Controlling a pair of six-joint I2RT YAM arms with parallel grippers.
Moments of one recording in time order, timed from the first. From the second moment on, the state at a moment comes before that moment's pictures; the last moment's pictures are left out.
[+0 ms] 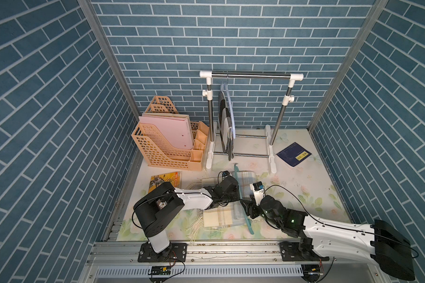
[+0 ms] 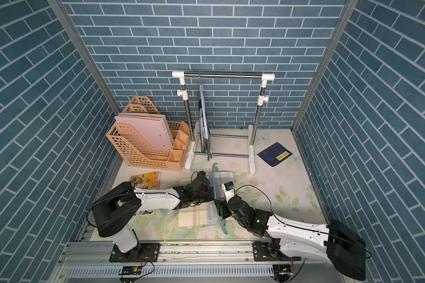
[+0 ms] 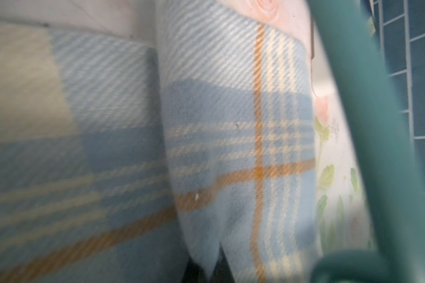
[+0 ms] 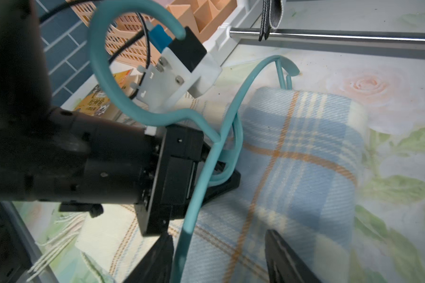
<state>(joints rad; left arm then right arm) -0.93 1.71 0.81 0.07 -0.01 -0.98 1.14 1.03 0.37 0.08 0.31 0.52</state>
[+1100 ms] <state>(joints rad) -0.96 1.67 0.78 0.10 -0.01 -0.98 0.88 0.89 0.32 0.07 0.26 0.69</state>
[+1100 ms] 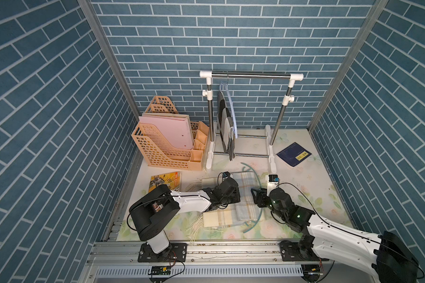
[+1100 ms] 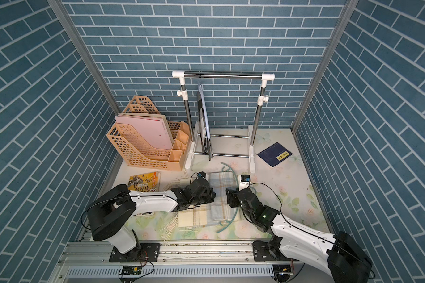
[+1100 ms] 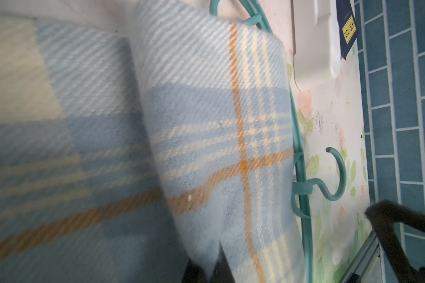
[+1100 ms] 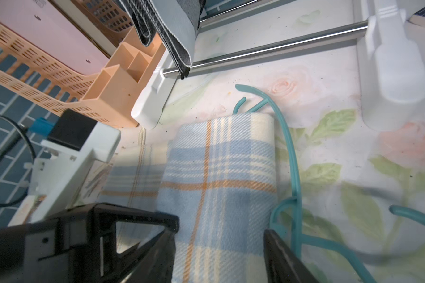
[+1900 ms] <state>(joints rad) -0.96 1.67 0.75 0.13 -0.01 -0.98 0.45 0.68 0.01 0.11 -0.07 1.03</state>
